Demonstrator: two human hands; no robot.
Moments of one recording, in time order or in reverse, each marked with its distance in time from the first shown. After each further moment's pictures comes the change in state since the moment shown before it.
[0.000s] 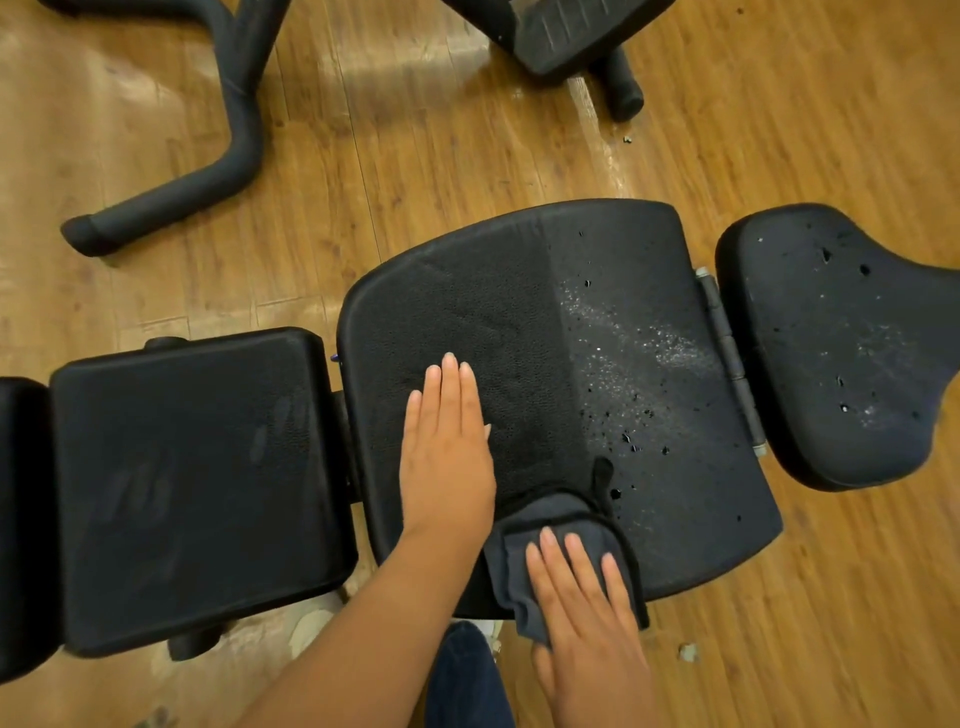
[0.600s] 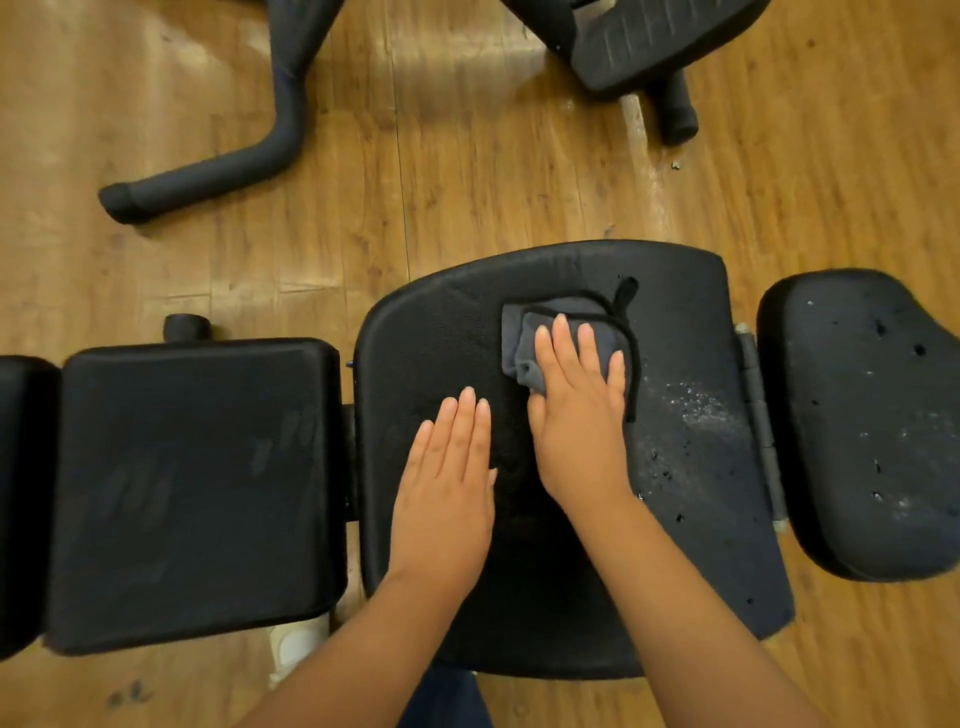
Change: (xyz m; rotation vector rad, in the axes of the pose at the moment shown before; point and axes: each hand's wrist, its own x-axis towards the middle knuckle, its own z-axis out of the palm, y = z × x) left_hand -0.002 -0.009 0.010 0.034 -0.003 0.030; right_hand 0.209 0.016 -0.035 -0.106 0.053 0.033
